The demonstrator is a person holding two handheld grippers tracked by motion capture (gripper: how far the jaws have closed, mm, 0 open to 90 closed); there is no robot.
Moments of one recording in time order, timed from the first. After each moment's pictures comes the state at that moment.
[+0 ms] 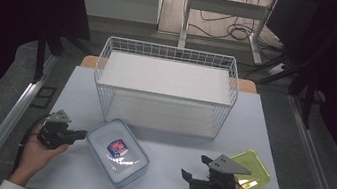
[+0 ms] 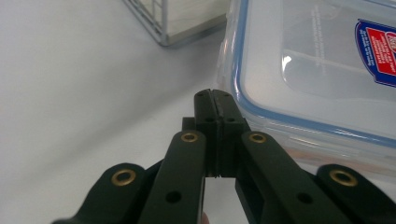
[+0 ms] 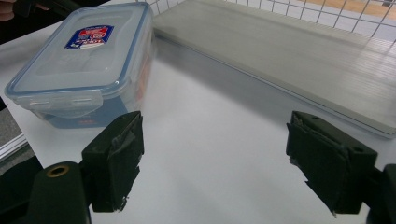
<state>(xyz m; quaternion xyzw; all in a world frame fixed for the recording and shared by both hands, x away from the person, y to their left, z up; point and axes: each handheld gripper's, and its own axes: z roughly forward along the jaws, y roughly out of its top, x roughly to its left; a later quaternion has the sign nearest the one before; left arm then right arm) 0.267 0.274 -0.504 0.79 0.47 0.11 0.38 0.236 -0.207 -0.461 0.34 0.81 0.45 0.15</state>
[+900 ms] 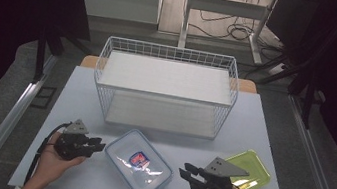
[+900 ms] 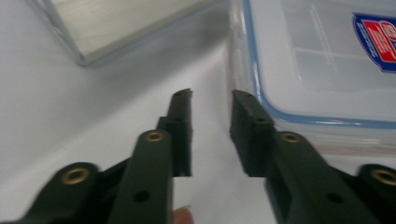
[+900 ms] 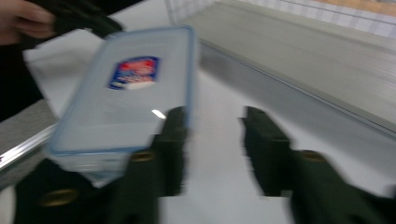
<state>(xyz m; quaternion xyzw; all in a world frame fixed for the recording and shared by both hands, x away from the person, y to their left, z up) 0.252 0.223 -0.500 0.81 0.43 0.11 0.39 0.223 -0.196 -0.450 0.30 0.82 0.47 0.10</state>
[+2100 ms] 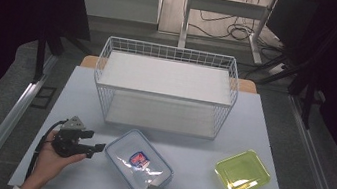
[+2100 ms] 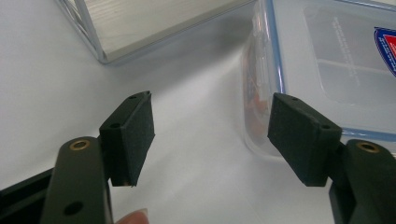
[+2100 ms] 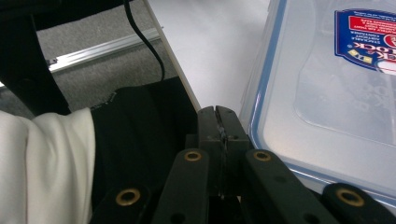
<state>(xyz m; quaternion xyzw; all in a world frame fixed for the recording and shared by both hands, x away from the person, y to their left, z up) 0.256 0.231 -0.499 0.79 0.45 0.11 0.39 0.159 -0.087 -0.486 0.15 0.91 0.38 0.06</state>
